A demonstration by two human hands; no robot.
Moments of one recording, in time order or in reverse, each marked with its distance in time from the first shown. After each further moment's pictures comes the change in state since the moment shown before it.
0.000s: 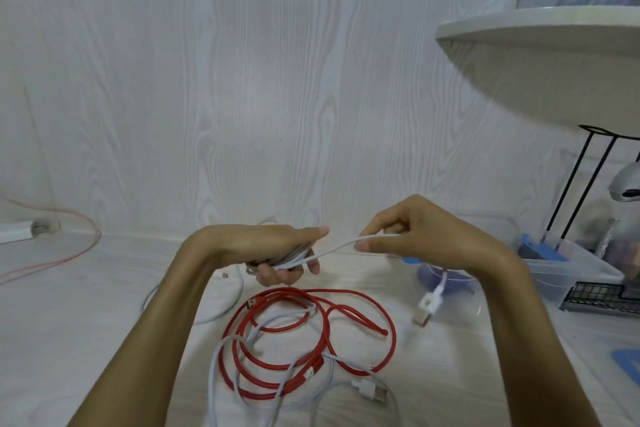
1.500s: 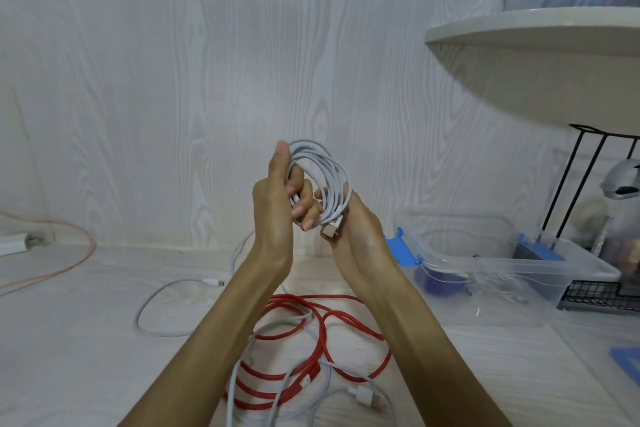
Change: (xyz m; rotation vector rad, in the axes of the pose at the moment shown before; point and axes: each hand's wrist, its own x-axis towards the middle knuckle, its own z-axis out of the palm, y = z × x) left_hand 0.013 0.040 0.036 -0.823 0.918 0.806; right_hand 0.054 -0.023 0.069 1.105 0.504 0.138
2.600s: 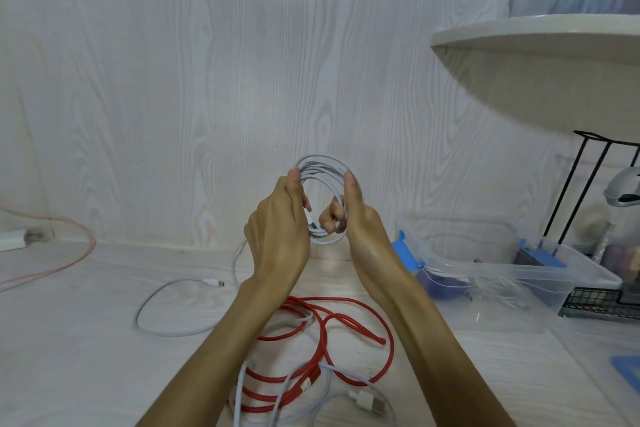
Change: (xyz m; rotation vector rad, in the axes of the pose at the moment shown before) left_hand 0.008 -0.041 -0.019 1.012 0.272 0.260; right_hand 0.007 0.003 -0.013 -0.497 -0.084 -0.187
